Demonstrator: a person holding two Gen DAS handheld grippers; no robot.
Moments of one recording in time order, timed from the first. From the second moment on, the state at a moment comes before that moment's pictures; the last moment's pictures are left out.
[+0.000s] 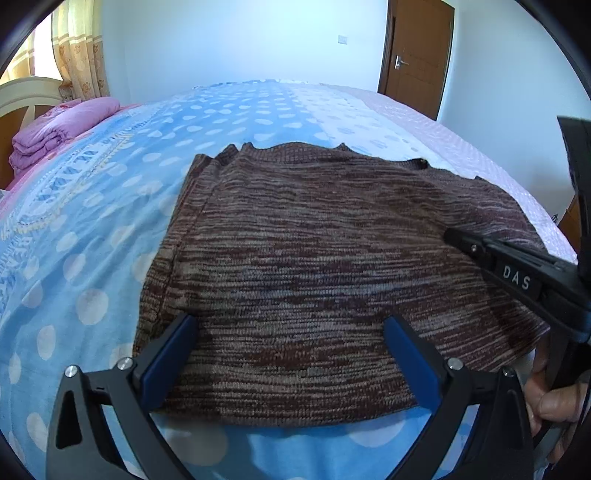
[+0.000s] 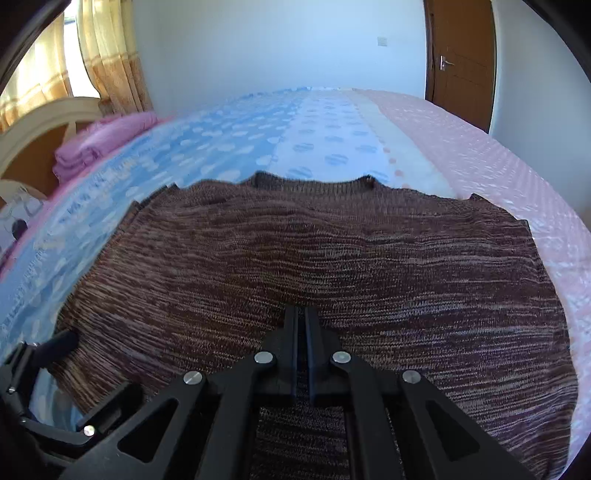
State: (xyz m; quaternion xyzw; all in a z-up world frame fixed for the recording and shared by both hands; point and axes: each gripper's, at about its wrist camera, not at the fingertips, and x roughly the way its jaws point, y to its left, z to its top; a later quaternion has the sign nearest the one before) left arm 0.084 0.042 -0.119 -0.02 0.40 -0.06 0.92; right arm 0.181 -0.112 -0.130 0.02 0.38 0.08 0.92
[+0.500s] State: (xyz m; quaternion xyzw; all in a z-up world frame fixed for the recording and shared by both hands) left arm 0.056 0.131 -0.119 -0.28 0.37 -0.02 0.89; right arm 0.178 -0.122 -0.133 0.05 0.37 0.09 0.92
